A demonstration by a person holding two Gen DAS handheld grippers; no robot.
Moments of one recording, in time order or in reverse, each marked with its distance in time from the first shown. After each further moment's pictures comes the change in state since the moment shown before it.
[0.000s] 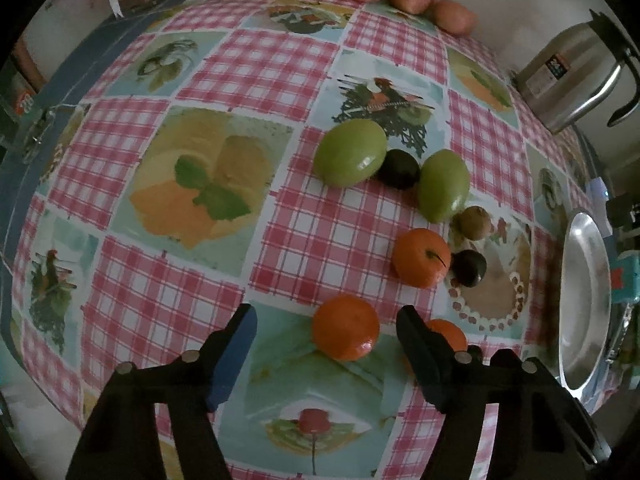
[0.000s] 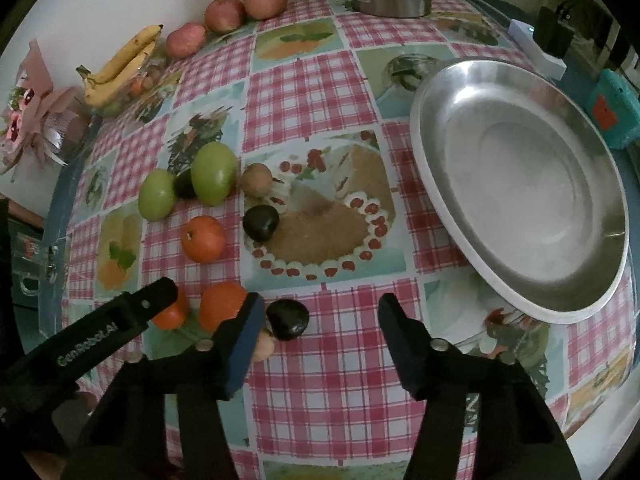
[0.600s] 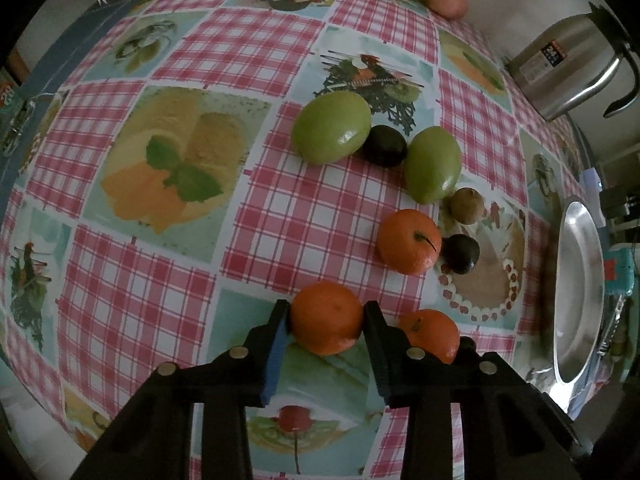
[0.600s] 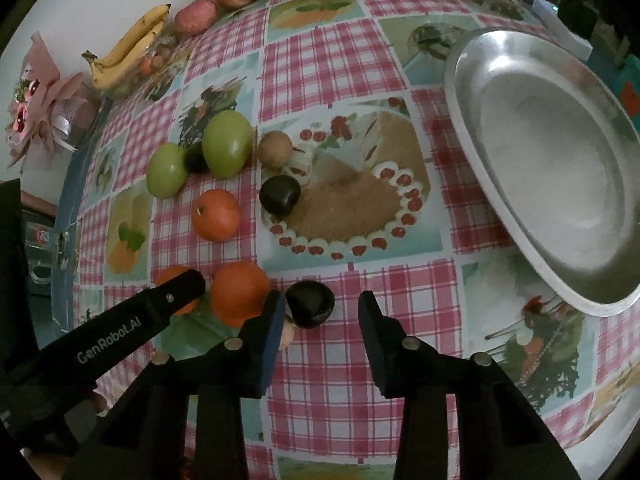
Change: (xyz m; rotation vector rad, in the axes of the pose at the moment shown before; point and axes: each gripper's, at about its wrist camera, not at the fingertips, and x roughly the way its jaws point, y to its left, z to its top) left arm 0.020 -0.011 -0.003 -0.003 0.055 -0.054; right arm 0.020 0.006 -0.003 0.003 0.088 0.071
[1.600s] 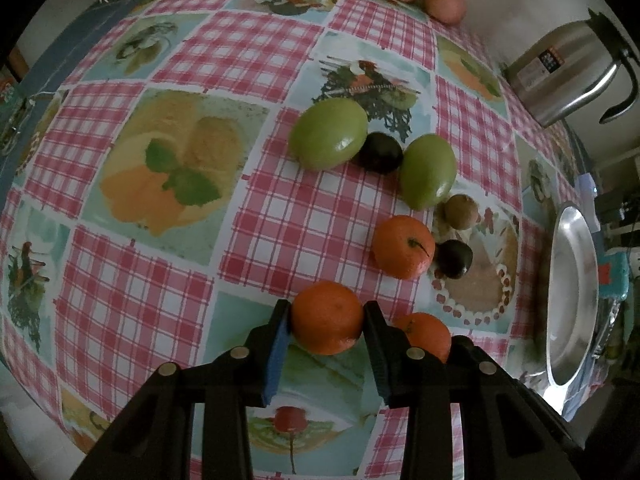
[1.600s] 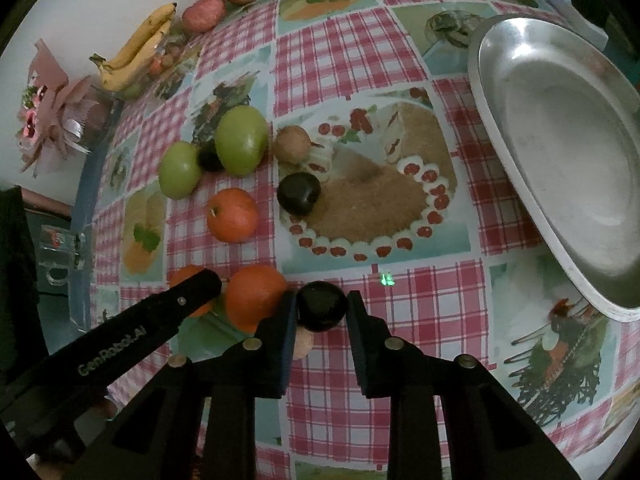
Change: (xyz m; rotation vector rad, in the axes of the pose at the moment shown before) left arm -0.010 0.008 0.003 -0.008 -0.011 -0.030; right arm 0.009 0.004 0.006 0.011 0.007 0.084
